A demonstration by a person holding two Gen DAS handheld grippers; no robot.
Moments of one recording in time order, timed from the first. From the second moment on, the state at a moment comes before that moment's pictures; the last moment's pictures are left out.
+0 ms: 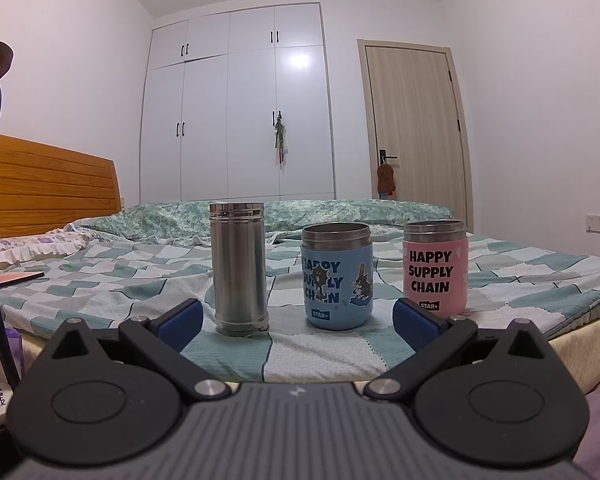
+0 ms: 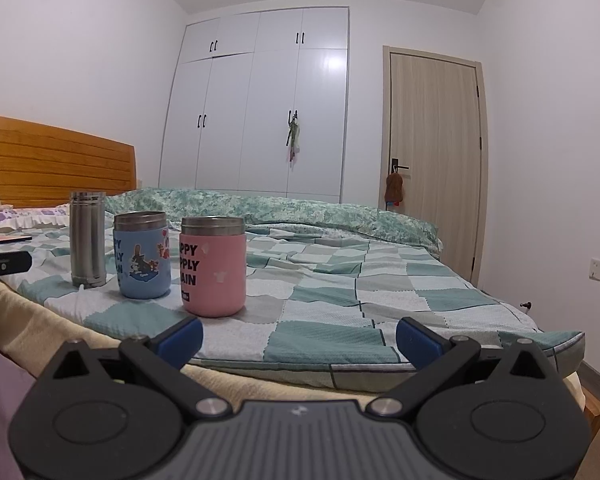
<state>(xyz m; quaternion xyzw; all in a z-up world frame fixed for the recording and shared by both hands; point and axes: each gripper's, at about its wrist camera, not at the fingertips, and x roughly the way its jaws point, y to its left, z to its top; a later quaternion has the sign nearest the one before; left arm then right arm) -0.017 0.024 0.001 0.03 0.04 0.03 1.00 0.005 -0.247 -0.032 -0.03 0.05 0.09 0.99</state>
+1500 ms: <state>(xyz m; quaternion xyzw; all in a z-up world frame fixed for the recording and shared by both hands) -0.020 0.025 0.002 0.03 0.03 0.02 1.00 0.005 -0.247 -0.032 -0.03 0.05 0.09 0.99</state>
